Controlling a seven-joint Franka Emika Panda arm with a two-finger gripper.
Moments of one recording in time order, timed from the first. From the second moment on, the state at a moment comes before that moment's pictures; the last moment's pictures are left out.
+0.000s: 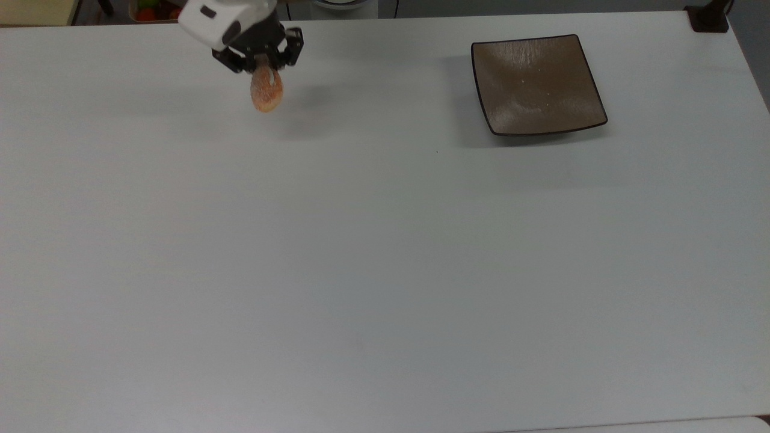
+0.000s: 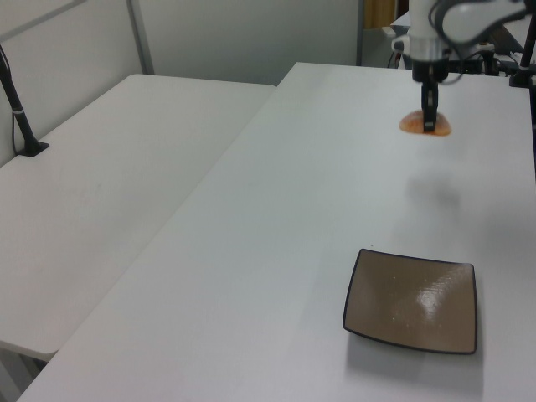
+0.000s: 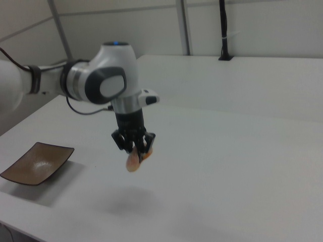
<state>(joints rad) 0.07 -0.04 -0.14 -2.04 -0.04 1.91 -0.32</state>
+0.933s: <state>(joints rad) 0.13 -0.08 0.04 -1.86 0.08 1.63 -0.23</state>
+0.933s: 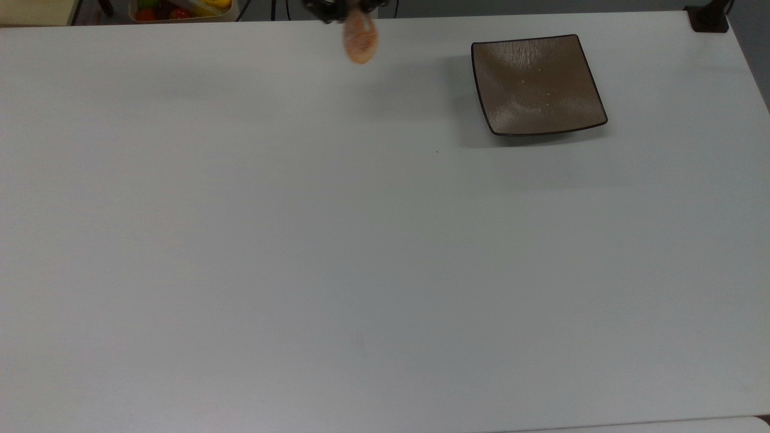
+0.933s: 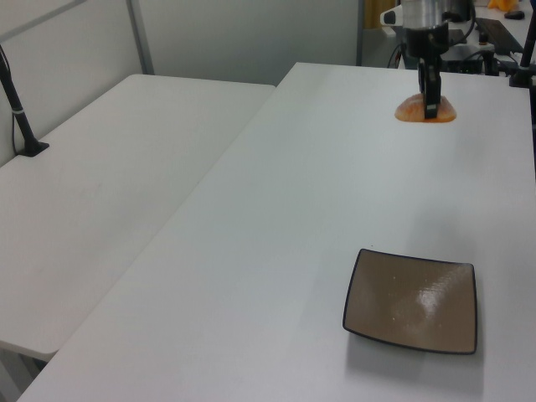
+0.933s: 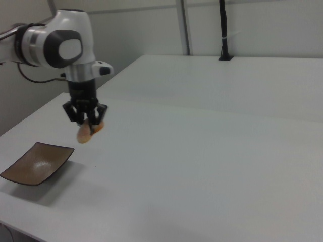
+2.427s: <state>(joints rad) 0.49 0.22 0.25 -1.95 0.08 2.06 0.25</state>
